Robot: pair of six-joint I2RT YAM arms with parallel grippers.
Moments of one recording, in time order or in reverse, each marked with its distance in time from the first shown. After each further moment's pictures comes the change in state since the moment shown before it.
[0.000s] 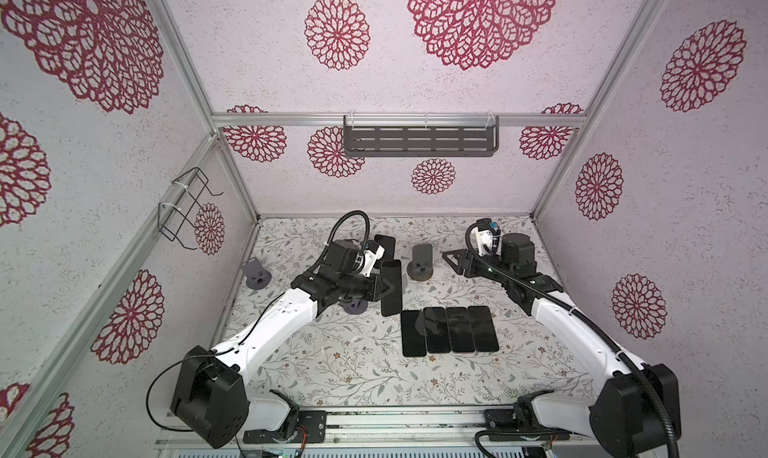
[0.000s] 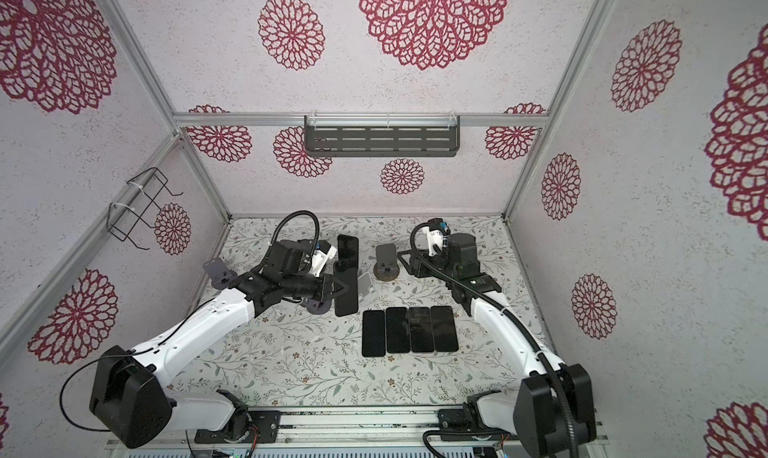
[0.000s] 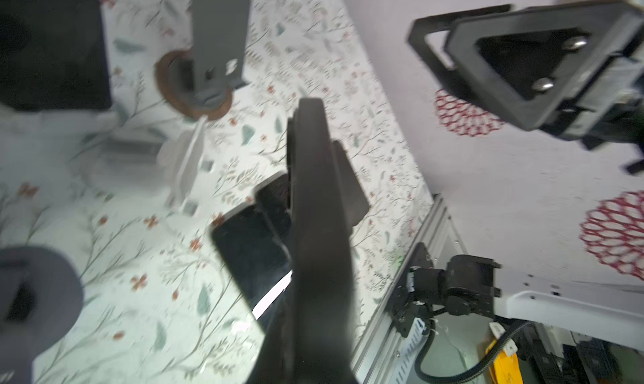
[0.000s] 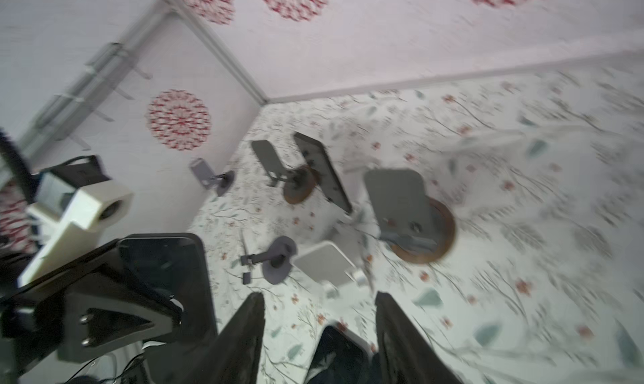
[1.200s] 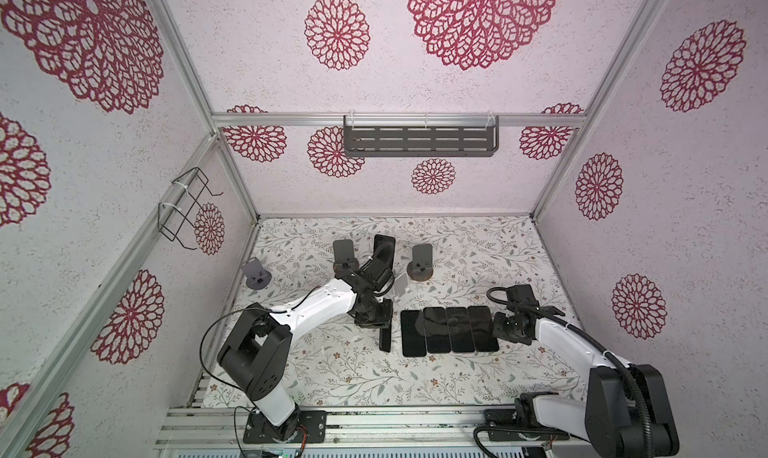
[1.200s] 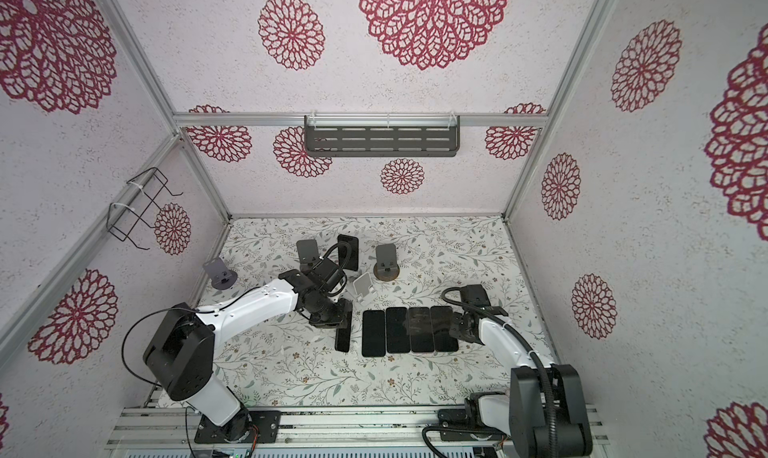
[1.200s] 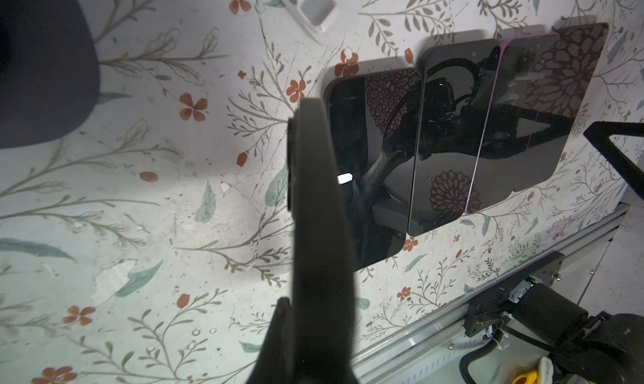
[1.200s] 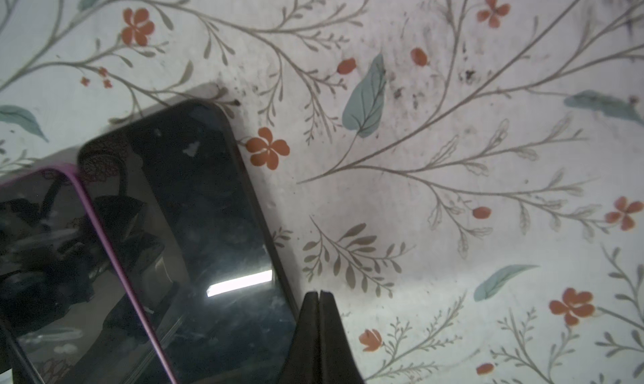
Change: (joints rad) left arm -0.162 0.295 0.098 -0.285 -0.176 -0.239; right arm -0.173 0.013 -0.346 -0.366 0.465 0.040
